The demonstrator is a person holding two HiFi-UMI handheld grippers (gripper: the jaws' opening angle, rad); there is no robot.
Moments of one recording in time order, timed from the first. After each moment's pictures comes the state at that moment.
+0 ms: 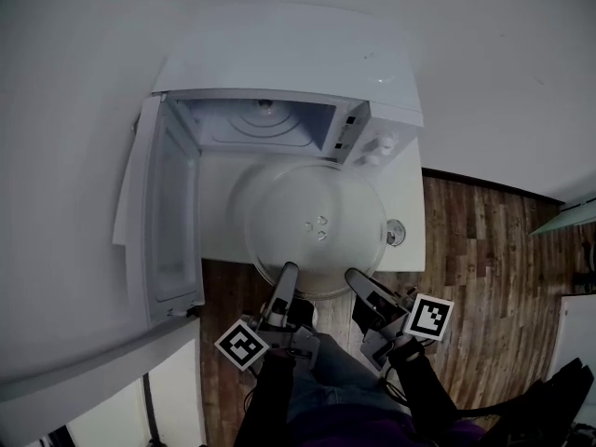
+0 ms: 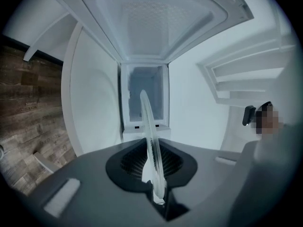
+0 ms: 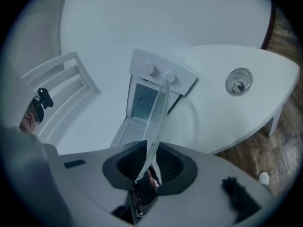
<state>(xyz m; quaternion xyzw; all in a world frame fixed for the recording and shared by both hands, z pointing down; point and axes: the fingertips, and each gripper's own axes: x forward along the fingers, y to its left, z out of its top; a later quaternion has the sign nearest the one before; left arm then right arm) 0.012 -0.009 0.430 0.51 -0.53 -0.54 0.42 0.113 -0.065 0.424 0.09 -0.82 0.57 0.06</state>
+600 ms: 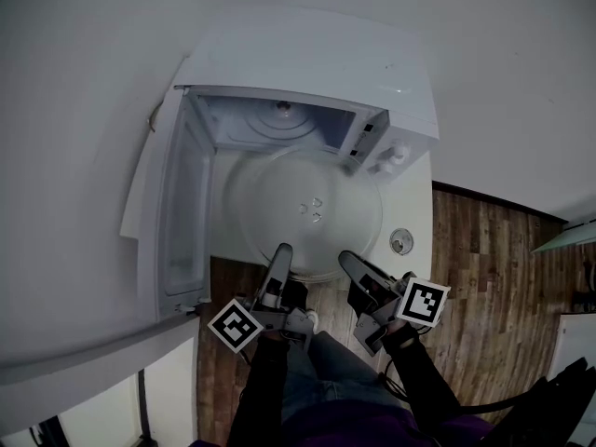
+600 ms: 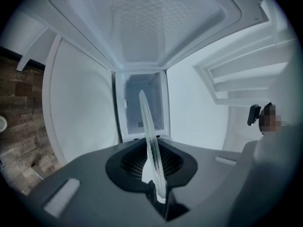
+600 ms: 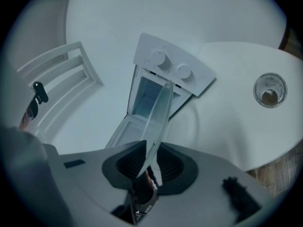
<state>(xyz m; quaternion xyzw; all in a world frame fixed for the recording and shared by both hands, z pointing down) -0.033 -0.019 0.426 0.50 -0.55 -0.54 0.39 0.063 -0.079 0.417 0.06 -0.84 0.53 0.08</state>
